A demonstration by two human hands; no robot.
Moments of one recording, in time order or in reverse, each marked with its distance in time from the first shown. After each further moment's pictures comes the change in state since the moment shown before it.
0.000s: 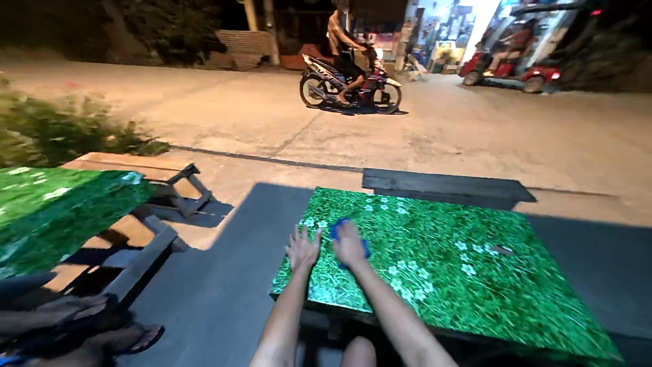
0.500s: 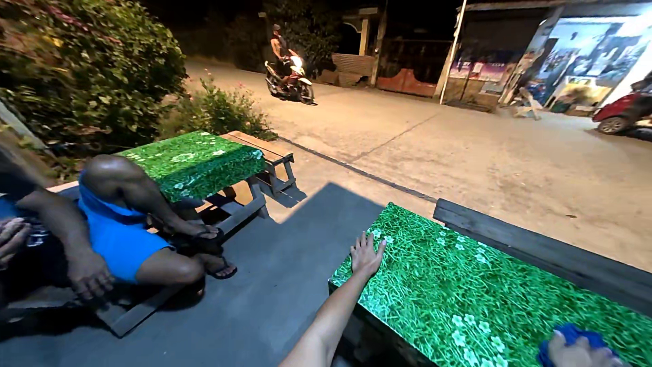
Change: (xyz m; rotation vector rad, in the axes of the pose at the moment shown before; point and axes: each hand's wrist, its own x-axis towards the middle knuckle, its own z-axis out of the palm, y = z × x) left_hand -0.008 -0.003 -0.010 -0.120 -0.019 -0.011; right_hand -0.129 0.260 -0.124 -0.136 0.479 0.658
